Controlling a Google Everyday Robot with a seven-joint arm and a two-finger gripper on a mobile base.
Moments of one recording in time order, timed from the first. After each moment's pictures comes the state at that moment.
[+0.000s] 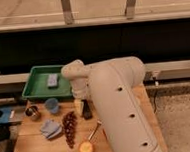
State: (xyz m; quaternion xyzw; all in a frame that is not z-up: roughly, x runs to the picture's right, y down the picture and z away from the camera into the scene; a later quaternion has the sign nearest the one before) arm -0.052 0.163 0.874 -0.46 0.24 0.28 0.81
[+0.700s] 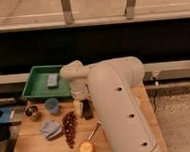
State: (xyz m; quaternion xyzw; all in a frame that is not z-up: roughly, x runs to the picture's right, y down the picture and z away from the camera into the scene) arm -0.058 0.165 0.873 -0.46 0.24 0.28 0.81
